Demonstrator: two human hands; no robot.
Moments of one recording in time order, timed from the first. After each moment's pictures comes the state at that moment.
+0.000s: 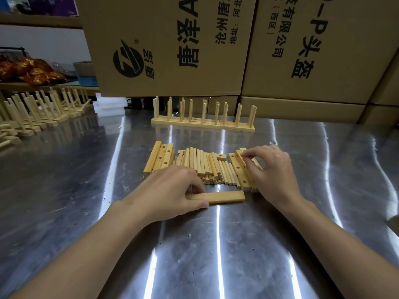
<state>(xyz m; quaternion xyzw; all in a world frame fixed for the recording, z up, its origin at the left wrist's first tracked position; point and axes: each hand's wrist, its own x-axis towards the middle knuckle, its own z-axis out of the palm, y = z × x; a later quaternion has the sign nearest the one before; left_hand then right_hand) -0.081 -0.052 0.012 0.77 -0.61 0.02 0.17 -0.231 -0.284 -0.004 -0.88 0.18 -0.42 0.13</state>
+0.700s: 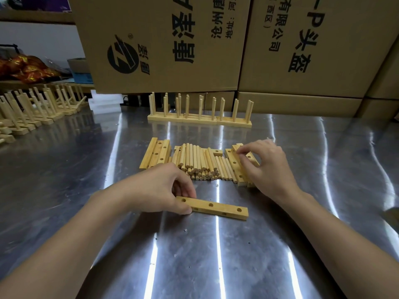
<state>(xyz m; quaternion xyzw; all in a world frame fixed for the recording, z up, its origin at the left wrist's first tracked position) -0.073 -0.042 0.026 0.76 -0.57 -0.22 0.23 -0.236 -0.287 -0.003 -0.90 0.14 -0.39 0.15</state>
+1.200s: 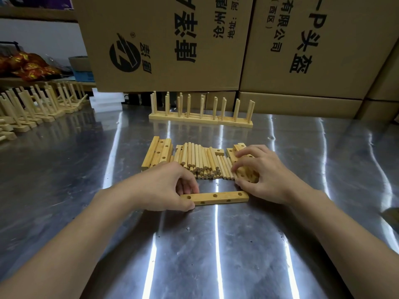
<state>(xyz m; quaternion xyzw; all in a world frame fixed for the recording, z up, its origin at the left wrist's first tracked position) -0.078 -0.044 0.026 0.78 -0.55 -0.18 0.23 -0.244 -0.303 0.001 -0.98 0.08 -0.17 0.09</state>
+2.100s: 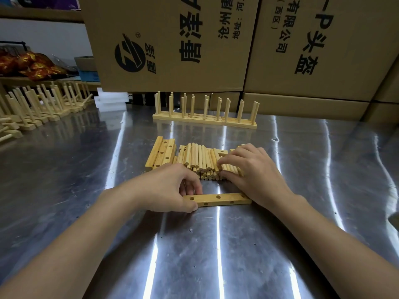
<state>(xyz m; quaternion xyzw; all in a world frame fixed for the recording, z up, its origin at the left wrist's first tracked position) -0.077 -0.044 0.025 0.78 -0.55 -0.19 0.22 -0.216 -0.266 -0.008 -0.95 0.04 -0.31 -0.01</state>
